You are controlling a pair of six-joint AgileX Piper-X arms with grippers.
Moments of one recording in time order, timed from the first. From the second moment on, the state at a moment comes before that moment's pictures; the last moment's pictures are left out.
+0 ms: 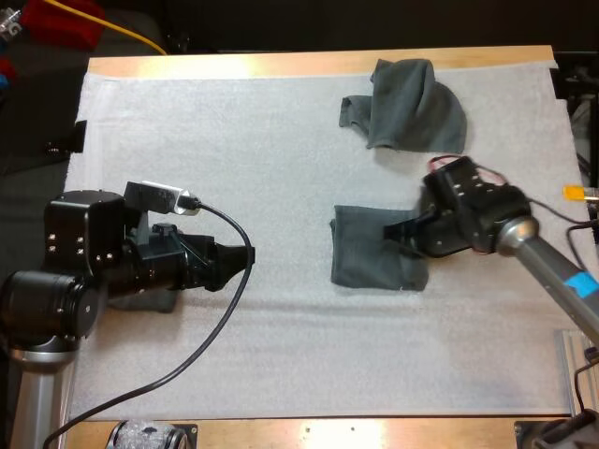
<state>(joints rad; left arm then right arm) -0.11 0.92 -1.19 1.25 0.66 -1.85 0.48 1.54 -1.05 0.84 -0.23 -1.38</state>
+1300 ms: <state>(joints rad) -0.11 0.92 -1.19 1.26 0.66 -1.85 0.53 1.74 -1.05 0.59 -0.33 -1.19</state>
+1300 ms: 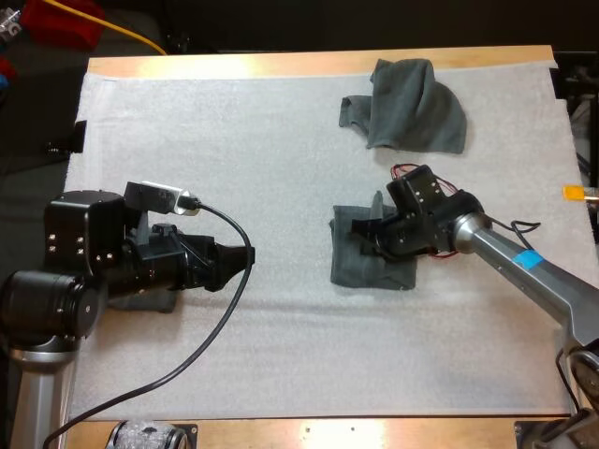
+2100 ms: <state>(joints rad) -0.11 0.92 -1.19 1.26 0.66 -1.84 0.63 1.74 -1.05 0.48 -0.54 -1.19</state>
